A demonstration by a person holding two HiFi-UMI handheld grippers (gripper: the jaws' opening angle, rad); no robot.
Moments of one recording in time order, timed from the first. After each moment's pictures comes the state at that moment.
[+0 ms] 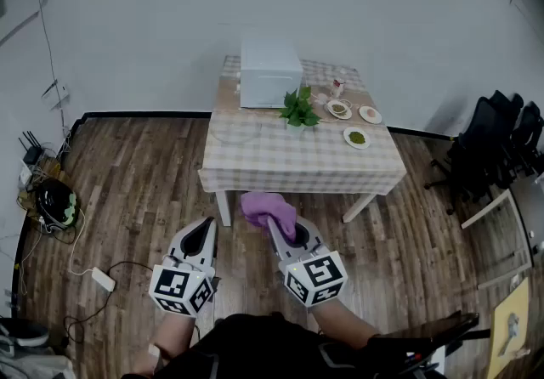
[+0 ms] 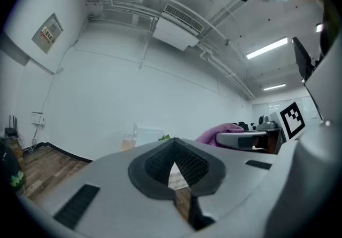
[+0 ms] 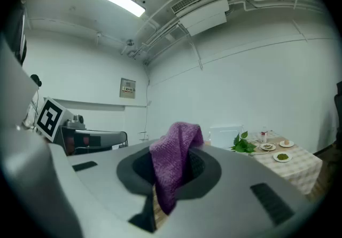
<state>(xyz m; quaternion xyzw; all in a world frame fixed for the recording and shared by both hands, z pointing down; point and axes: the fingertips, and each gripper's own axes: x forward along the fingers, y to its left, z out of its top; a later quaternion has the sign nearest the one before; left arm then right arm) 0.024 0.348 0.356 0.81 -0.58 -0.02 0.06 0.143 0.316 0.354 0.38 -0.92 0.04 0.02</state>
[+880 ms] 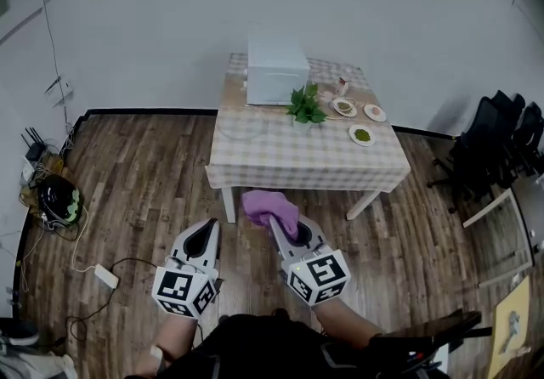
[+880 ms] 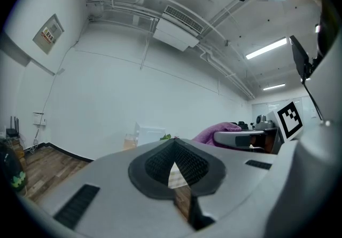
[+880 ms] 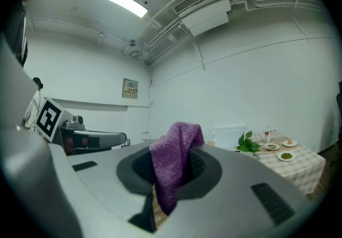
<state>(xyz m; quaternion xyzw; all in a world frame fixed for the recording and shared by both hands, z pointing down) 0.005 0.367 0.361 0.81 -0.58 -0.02 0.06 0.120 0.331 0.356 0.38 -0.93 0.04 0.02</state>
